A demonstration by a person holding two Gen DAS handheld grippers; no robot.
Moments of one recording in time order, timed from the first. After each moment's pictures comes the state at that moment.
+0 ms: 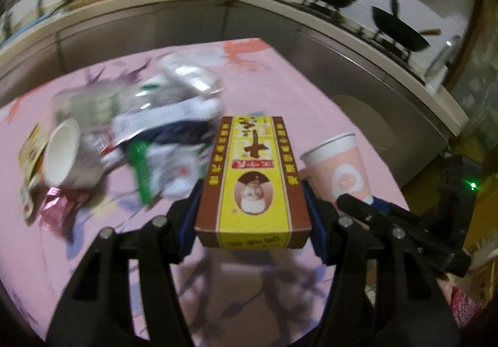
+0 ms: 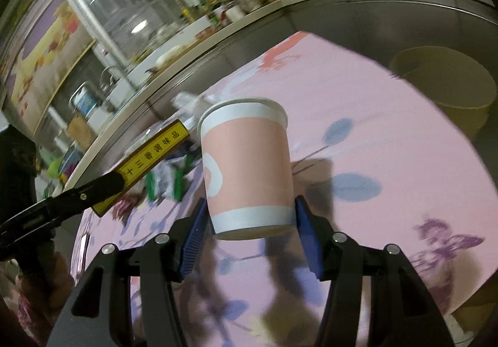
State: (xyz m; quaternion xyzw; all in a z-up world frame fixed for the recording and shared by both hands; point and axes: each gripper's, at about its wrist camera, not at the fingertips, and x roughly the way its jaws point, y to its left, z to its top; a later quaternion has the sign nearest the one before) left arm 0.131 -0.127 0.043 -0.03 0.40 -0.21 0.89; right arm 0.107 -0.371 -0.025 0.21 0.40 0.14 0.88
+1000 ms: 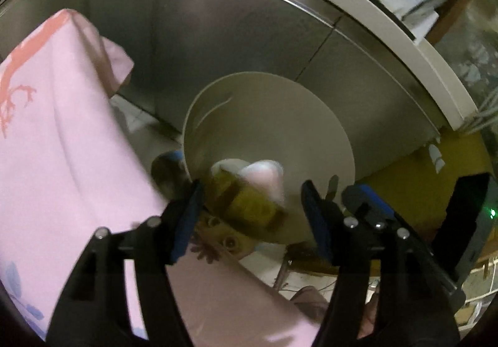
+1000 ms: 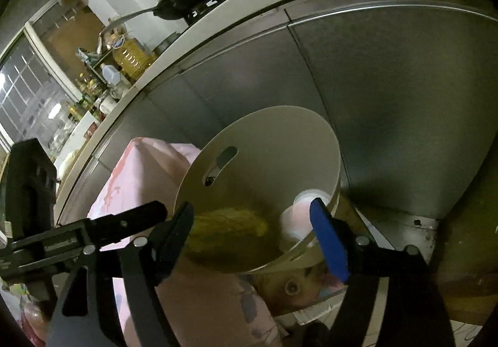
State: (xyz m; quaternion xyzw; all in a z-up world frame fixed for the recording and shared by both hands) left arm 0.315 -0.444 -0.019 0.01 0.51 -0.34 0.79; right arm 0.168 -0.619 -0.051 0.30 0.35 -0.09 0.88
